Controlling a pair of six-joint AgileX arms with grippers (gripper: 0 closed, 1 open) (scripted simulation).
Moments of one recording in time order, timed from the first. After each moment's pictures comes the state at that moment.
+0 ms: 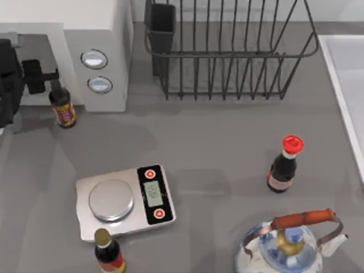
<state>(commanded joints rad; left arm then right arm) -0.17 1.75 0.96 0.47 -0.15 -0.04 0.00 0.00 0.00 0.00 0.00 0.00</state>
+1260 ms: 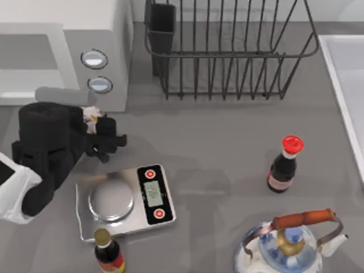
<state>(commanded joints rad) -0.32 1.86 0.53 0.87 -0.14 -0.07 0.00 0.00 0.00 0.00 0.00 0.00</state>
